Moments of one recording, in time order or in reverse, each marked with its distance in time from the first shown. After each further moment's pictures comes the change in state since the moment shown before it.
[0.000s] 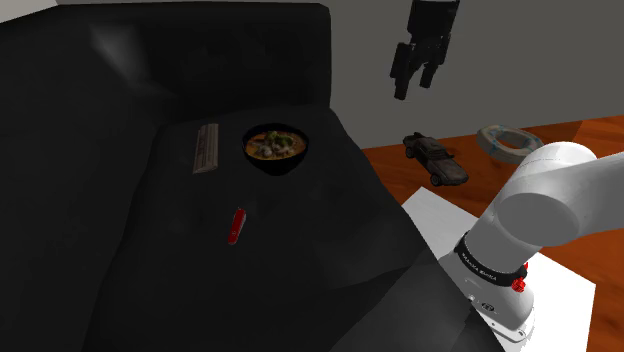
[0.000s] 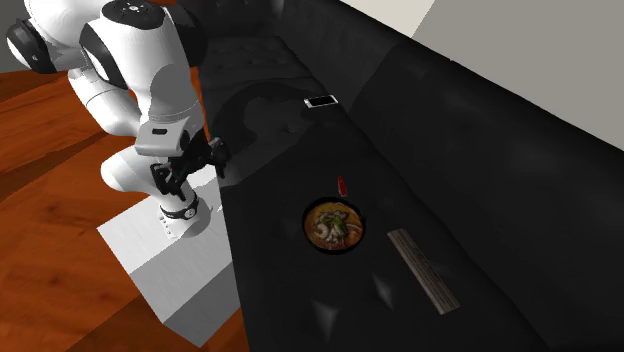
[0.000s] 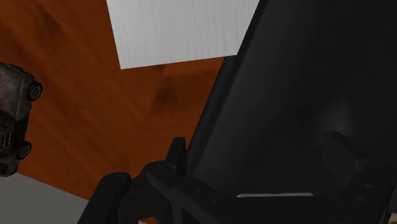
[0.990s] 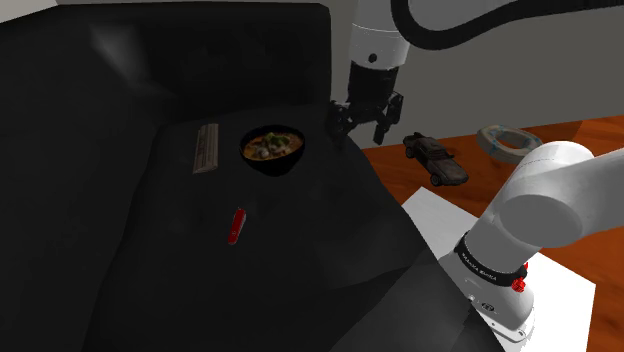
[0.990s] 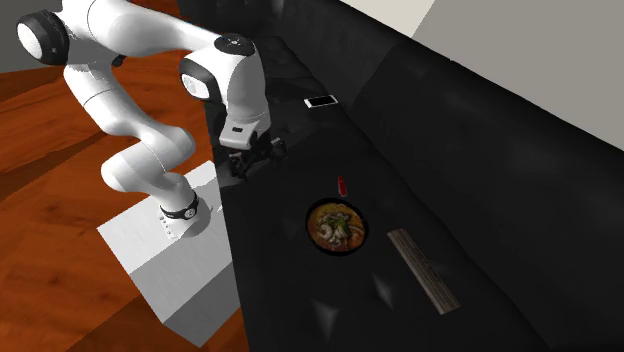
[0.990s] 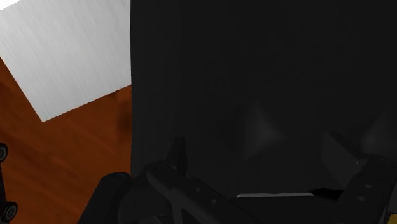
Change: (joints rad) arm 0.037 0.051 0.330 -0.136 0.268 0.261 0.488
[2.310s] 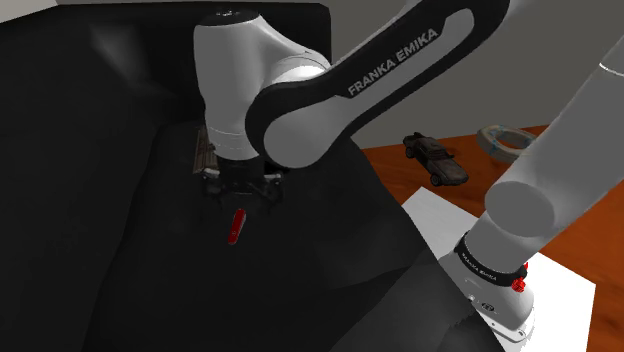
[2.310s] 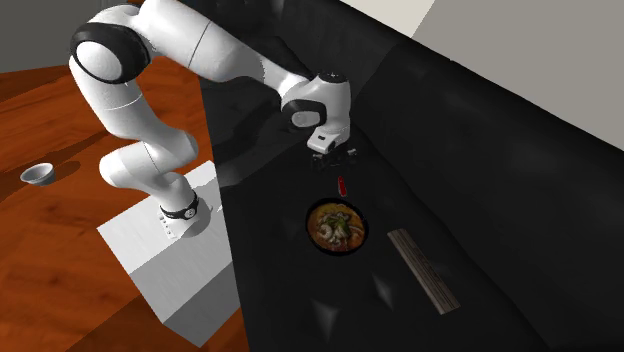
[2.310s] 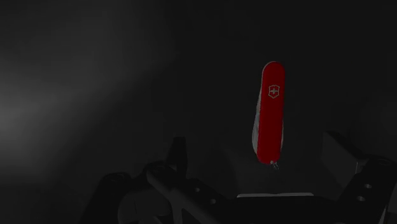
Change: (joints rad) arm -0.275 0.760 0.650 0.323 -0.301 0.494 0.980
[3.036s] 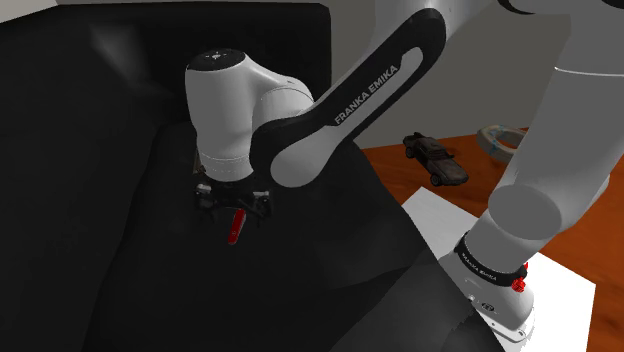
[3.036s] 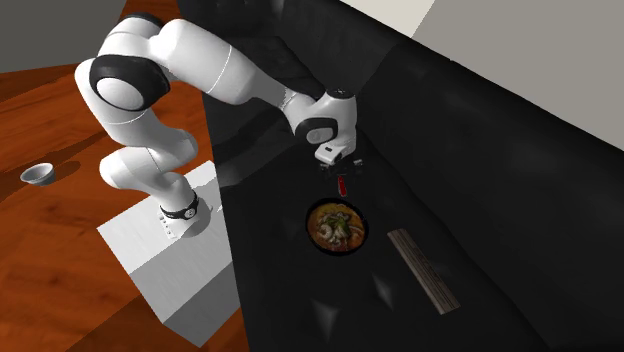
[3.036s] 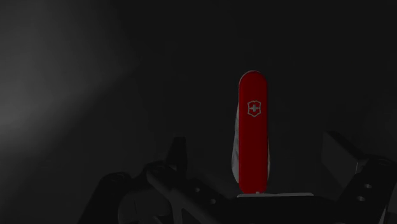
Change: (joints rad) arm 0.075 0.222 -0.056 0.043 -0.284 0.072 0.240
